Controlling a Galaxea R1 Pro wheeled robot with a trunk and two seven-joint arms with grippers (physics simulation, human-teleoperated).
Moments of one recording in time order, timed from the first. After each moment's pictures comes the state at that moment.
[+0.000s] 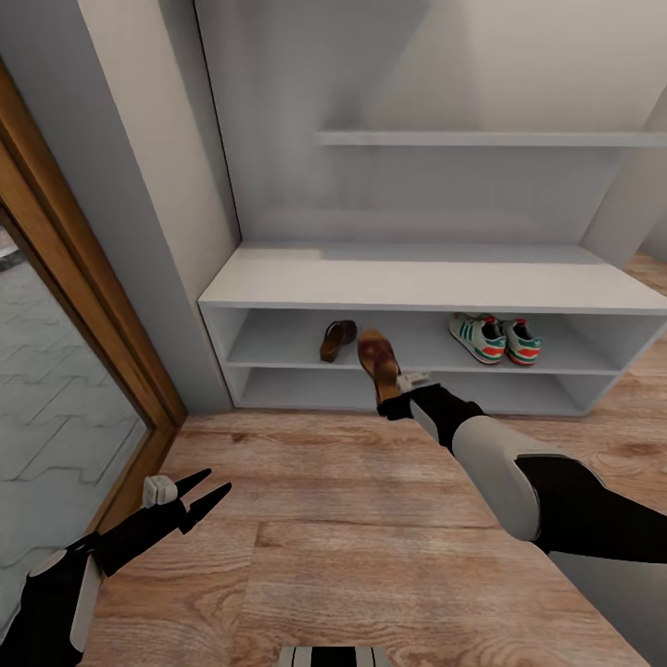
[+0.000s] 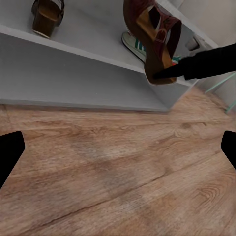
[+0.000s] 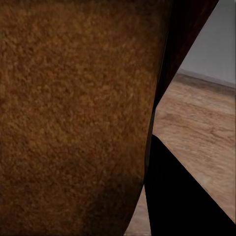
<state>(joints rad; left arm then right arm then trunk) -0.34 0.03 0.52 -1.22 0.03 0.28 -1.23 -1.27 0.10 -0.04 -0.07 0.24 0.36 0.07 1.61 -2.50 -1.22</state>
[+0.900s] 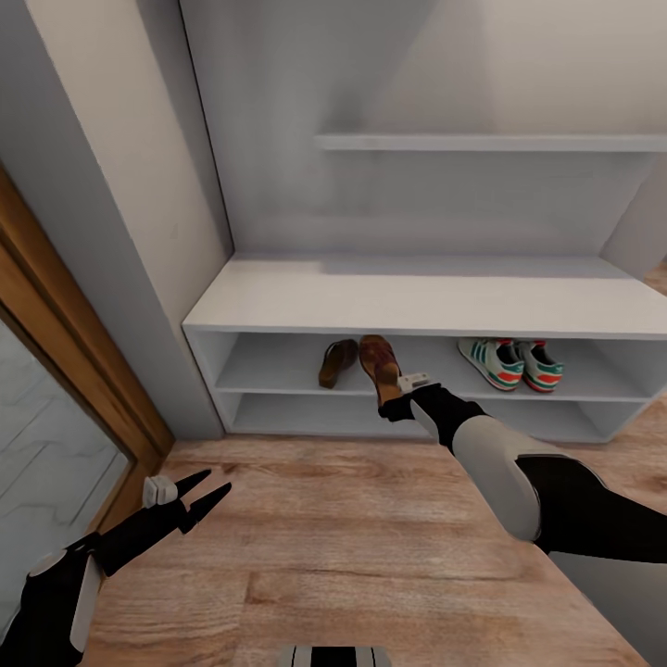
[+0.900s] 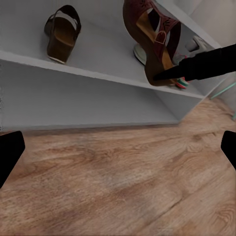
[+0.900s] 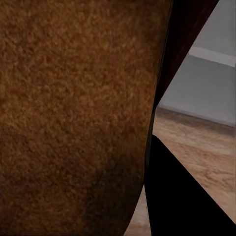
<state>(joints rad) -0.34 0.03 0.52 -1.22 0.03 0.28 -1.23 -1.27 0.10 -0.04 -0.07 0.24 0.38 0.07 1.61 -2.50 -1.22</state>
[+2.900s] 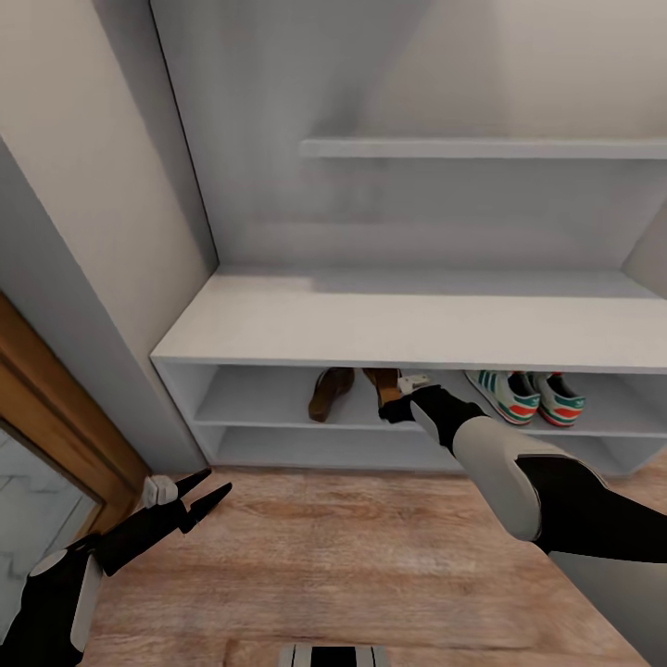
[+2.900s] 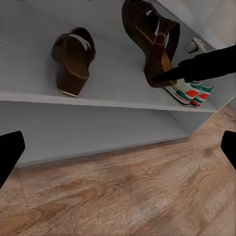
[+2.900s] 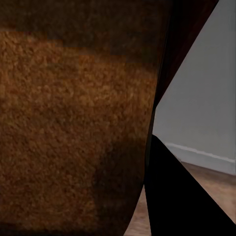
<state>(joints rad) -0.34 0.03 0.52 -1.22 0.03 0.28 -1.23 -1.27 0.10 -0.04 -0.06 0.24 0.38 0.07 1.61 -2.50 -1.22</state>
